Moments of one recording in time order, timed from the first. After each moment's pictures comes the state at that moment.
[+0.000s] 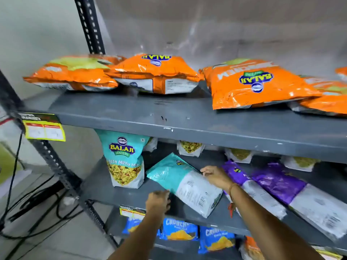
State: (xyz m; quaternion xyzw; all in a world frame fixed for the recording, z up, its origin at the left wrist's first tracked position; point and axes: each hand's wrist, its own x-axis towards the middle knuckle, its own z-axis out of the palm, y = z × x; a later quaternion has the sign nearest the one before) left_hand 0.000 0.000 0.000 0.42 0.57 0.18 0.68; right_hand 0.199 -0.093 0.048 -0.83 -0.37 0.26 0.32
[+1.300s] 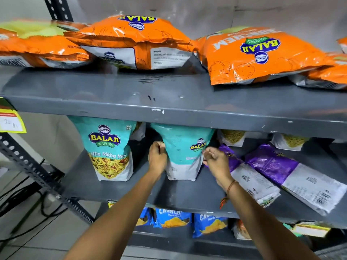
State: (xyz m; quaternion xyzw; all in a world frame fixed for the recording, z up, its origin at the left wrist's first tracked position) left_hand 0.067 0.051 0.037 0.68 0.41 0.32 0.51; right_hand 0.198 -0.096 0.019 -0.76 -0.23 0.15 0.59
